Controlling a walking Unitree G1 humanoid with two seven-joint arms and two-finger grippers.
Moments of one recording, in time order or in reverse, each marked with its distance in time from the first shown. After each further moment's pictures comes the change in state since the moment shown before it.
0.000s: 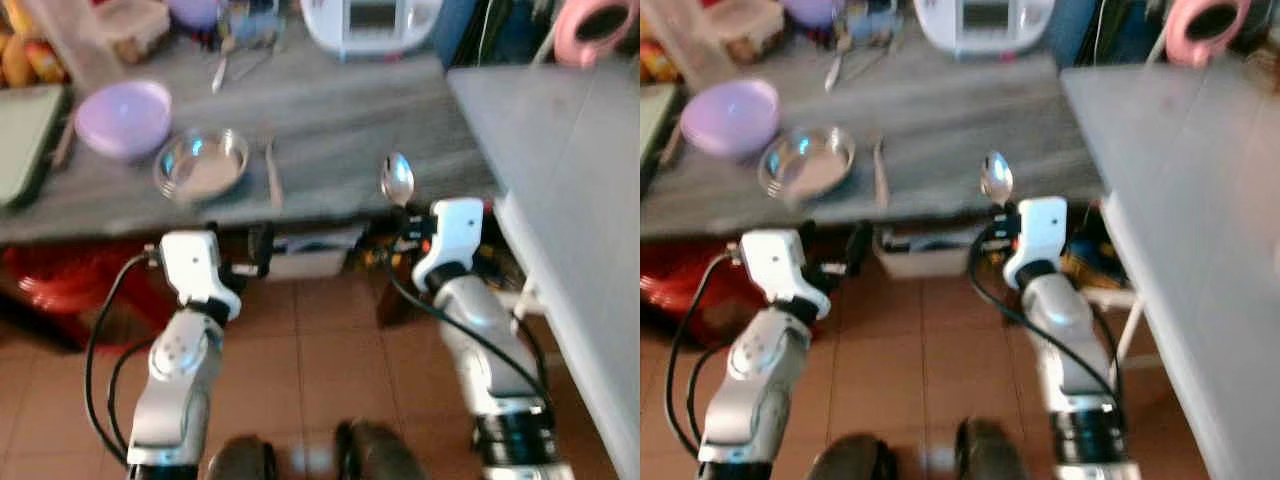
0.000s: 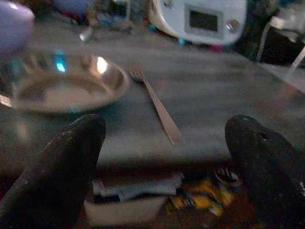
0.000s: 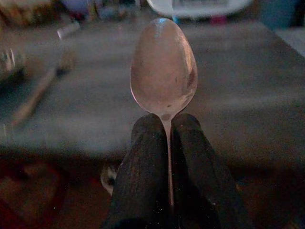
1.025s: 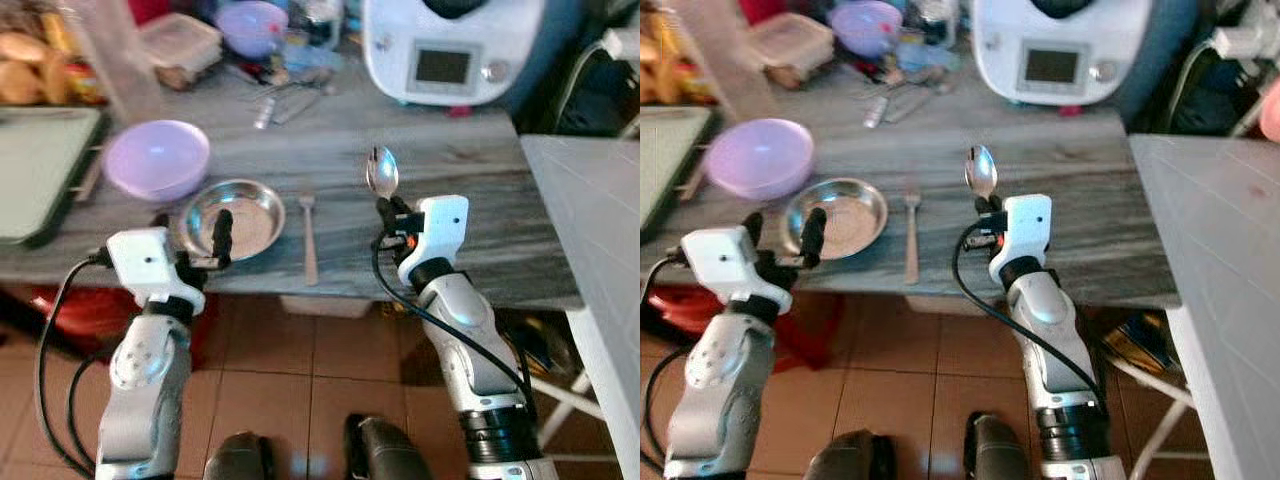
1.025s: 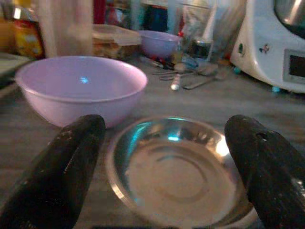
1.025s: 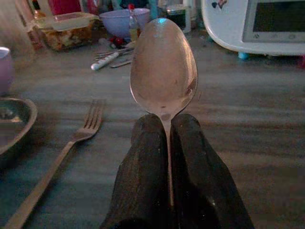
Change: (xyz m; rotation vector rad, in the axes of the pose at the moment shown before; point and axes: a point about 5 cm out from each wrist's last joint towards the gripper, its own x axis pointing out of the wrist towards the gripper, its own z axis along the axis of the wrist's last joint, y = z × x) left arm -0.018 0.027 0.021 0.049 -0.080 0.133; right arm 0.003 0.005 0.000 -0.011 -0.034 0.018
